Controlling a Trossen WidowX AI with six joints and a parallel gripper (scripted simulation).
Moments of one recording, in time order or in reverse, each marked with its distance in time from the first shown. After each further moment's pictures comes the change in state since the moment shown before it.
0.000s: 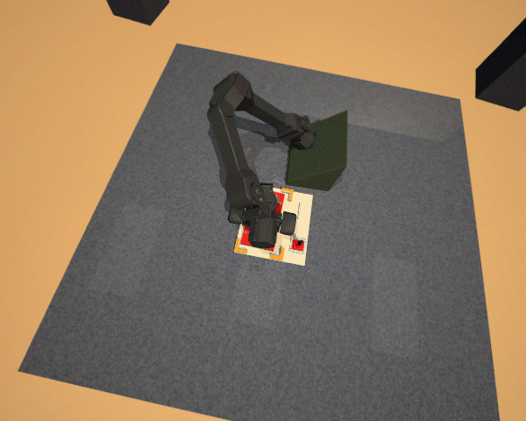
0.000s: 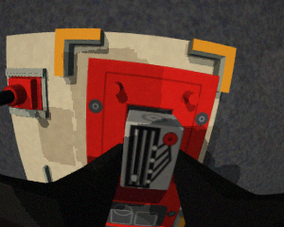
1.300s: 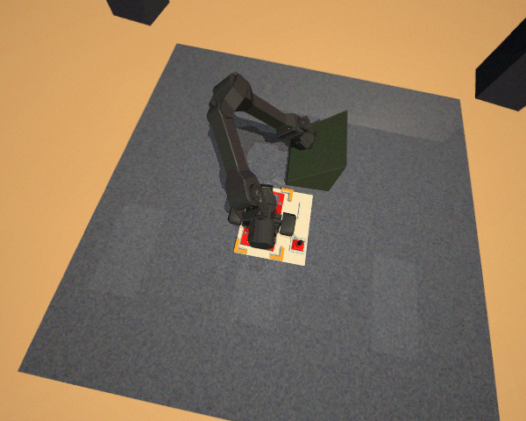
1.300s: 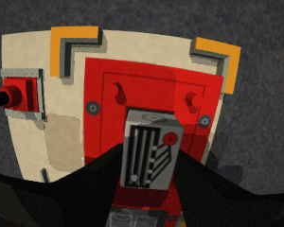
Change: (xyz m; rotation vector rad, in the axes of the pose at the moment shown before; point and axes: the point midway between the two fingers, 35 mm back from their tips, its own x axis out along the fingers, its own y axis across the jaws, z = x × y) arm 0.006 0.000 0.000 0.000 0.000 0.000
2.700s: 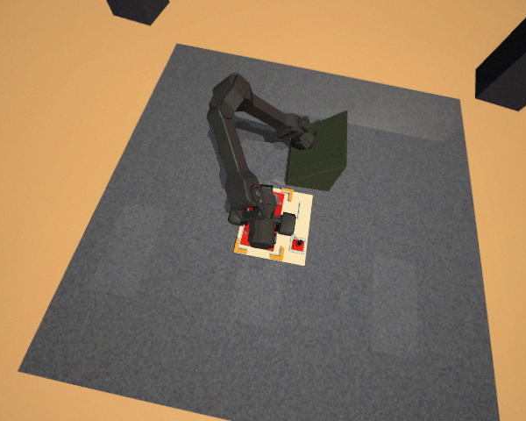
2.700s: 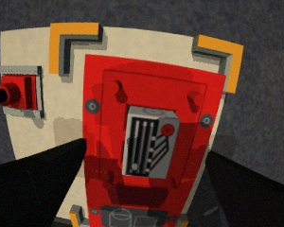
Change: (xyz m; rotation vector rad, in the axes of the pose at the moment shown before) arm 0.002 0.000 -0.001 -0.007 0.006 -0.001
